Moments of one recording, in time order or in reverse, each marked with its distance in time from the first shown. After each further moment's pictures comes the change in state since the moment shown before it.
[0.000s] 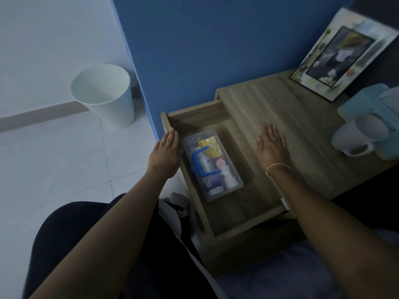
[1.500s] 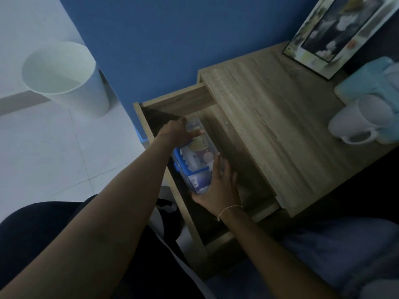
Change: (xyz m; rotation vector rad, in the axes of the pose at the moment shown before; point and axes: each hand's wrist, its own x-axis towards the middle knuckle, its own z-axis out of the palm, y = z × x) left_hand 0.104 0.052 0.011 -0.355 -0.251 -0.048; right_hand -0.111 -0.094 0.057 0.265 -0.276 0.127
